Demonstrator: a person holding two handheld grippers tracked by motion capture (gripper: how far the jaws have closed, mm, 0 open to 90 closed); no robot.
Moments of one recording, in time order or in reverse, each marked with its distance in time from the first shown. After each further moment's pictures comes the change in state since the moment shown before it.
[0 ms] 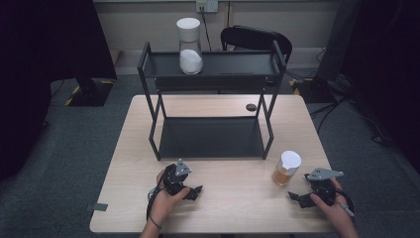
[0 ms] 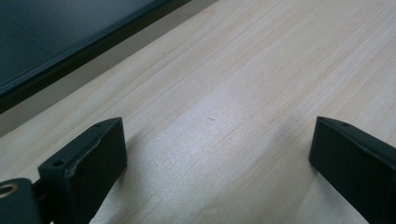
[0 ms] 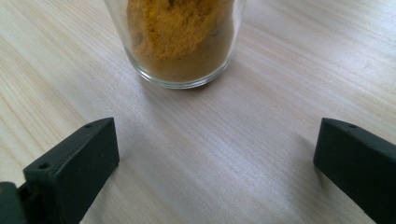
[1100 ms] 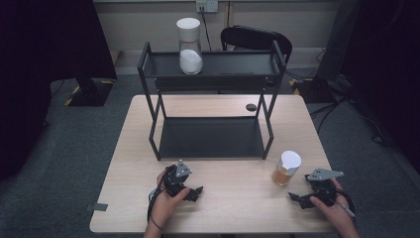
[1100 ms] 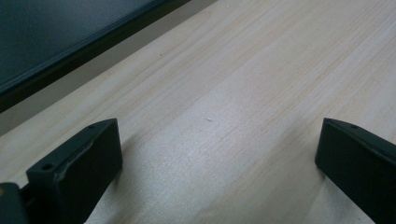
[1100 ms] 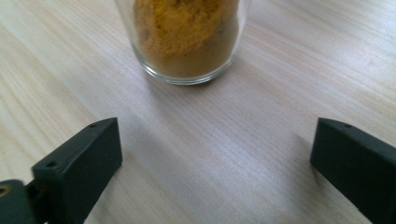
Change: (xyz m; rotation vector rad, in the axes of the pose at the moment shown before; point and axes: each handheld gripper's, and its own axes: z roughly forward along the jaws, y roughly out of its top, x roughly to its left) left arm -0.001 -0.003 0.001 -0.010 0.001 0.000; right arm 0.000 0.002 -0.003 0.012 0.009 -0.011
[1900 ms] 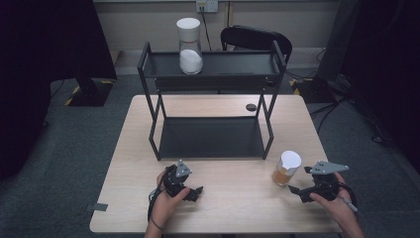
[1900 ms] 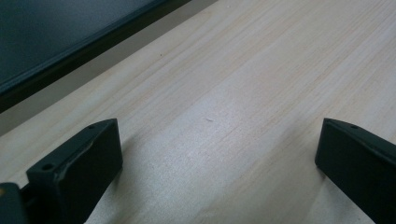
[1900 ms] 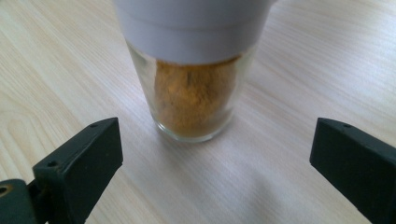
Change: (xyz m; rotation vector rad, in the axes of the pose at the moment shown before) left arm 0.000 0.000 0.000 -0.001 0.001 0.000; right arm 0.000 0.018 -0.016 -0.080 0.006 -0.025
